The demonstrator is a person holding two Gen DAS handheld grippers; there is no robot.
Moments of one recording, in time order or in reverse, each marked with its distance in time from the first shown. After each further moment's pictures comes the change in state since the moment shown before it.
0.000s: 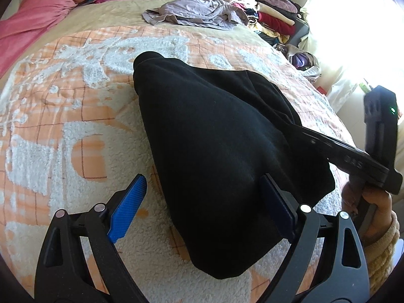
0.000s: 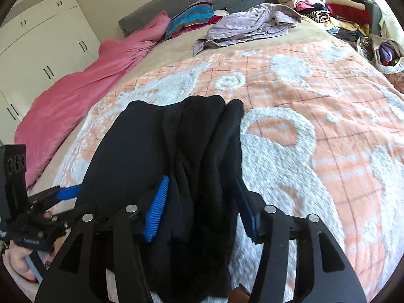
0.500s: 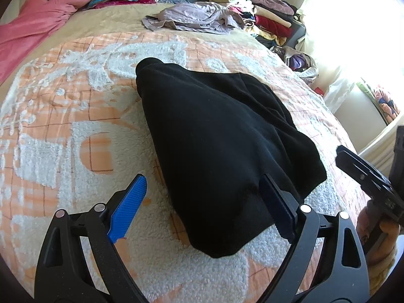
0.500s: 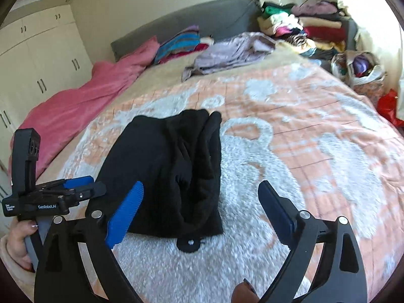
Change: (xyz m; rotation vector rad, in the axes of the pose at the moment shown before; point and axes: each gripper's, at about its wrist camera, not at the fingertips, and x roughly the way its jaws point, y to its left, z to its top) left arm -0.023 -0.004 -0.010 0.017 -0.029 0.001; right arm -0.079 0.017 -0.048 0.008 -0.181 -0.116
